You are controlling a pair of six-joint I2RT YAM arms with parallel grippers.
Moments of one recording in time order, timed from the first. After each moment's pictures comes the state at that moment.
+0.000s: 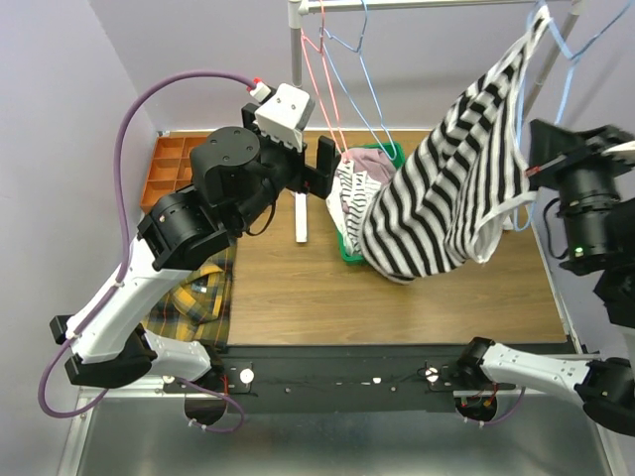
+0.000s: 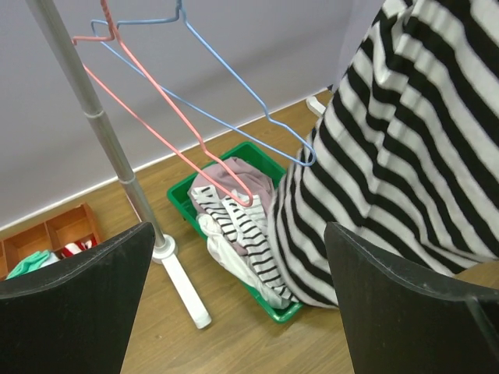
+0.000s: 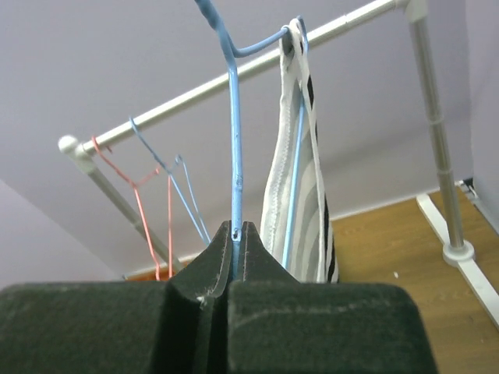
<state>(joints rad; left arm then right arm) -0.97 1.30 1.92 -0.69 -0.40 -0.06 0.84 0.95 1.77 -0.51 0.85 0.18</state>
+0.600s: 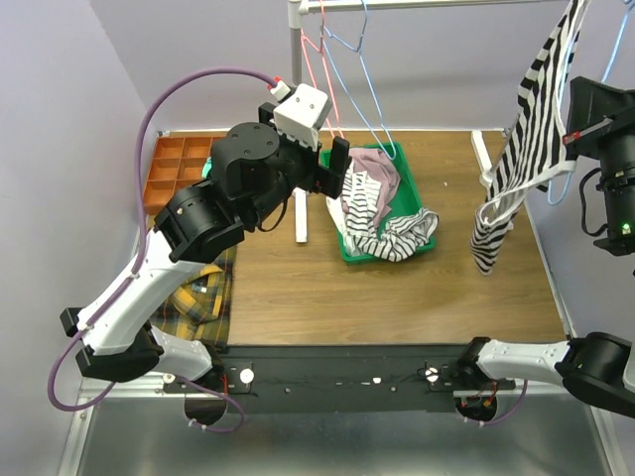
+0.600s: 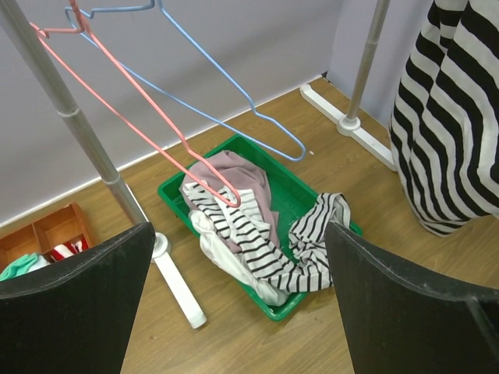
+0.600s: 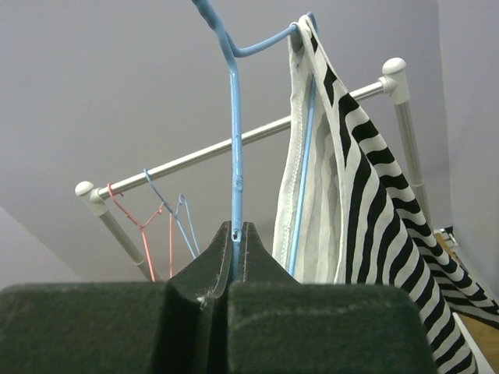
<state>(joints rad) -0.97 1.35 1.94 -0.69 -0.37 -0.06 0.84 1.16 2.23 -0.61 0.84 0.03</state>
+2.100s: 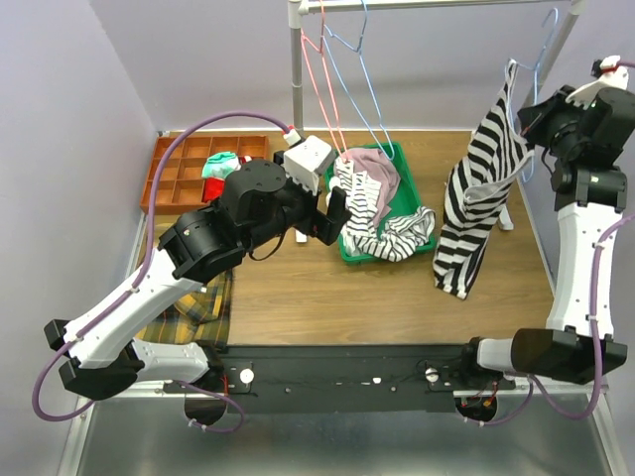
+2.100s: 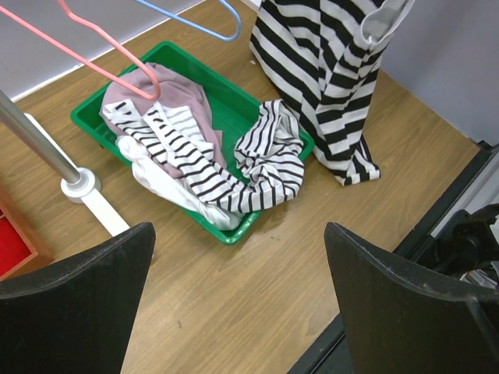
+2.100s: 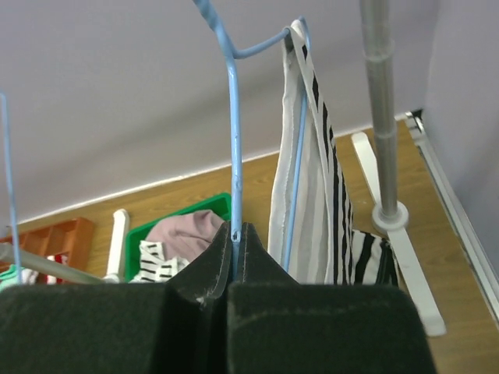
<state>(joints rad) -0.97 1.20 1.60 -0.69 -0.17 -0.17 -0.23 1.30 1.62 -0.46 -0.20 0.29</state>
